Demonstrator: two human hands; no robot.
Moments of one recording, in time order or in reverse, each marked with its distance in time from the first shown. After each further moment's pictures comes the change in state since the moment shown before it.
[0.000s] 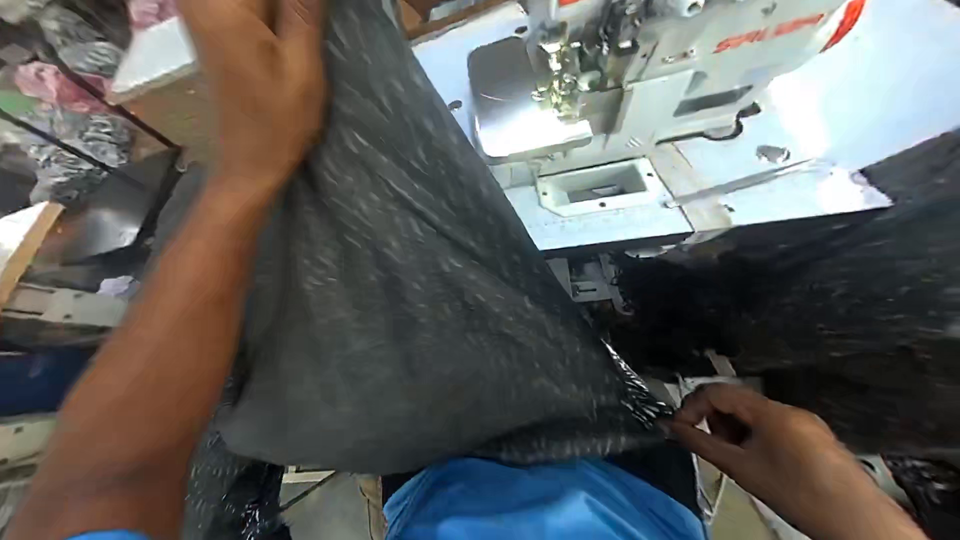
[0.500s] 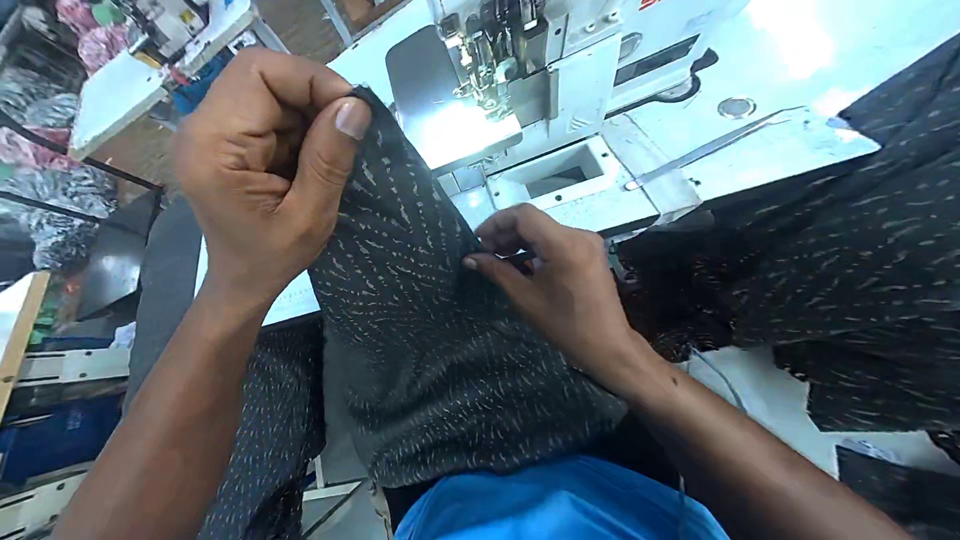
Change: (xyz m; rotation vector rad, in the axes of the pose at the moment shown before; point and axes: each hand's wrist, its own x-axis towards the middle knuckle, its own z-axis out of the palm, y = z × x) left_hand -0.012 0.068 0.058 -0.568 -0.203 0.156; right_hand 0.177 -0.127 0.030 0.313 0.431 -0.440
